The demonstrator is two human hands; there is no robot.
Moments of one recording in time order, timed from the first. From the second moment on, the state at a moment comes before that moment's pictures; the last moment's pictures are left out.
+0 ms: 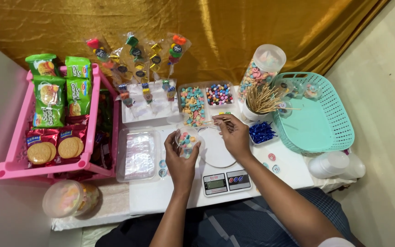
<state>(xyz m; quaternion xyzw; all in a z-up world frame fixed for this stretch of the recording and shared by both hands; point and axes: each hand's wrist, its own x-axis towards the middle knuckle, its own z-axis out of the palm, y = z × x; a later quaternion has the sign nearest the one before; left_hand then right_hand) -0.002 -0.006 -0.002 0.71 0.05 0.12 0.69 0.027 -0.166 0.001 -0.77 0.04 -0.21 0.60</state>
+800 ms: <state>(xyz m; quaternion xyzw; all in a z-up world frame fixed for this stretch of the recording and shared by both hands) -0.006 -0.008 0.003 0.73 0.05 0.12 0.67 0.035 -0.172 -0.019 -0.74 0.15 -0.21 0.63</state>
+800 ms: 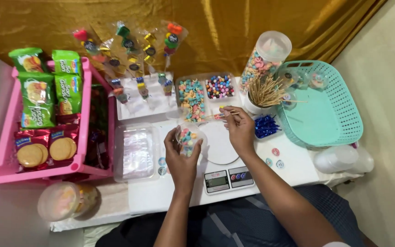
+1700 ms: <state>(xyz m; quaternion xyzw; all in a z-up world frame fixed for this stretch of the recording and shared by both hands) 0.005 -0.002 -0.011 0.71 0.06 0.17 0.68 0.062 -0.163 0.013 -0.75 0.03 -0.25 0.61</state>
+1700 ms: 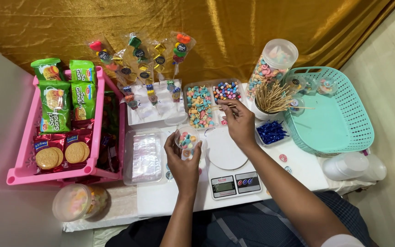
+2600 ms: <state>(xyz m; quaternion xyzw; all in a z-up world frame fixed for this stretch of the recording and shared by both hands) 0.007 -0.004 -0.015 0.70 0.06 0.17 0.69 0.088 -0.155 -0.008 -0.73 0.04 -0.27 0.63</state>
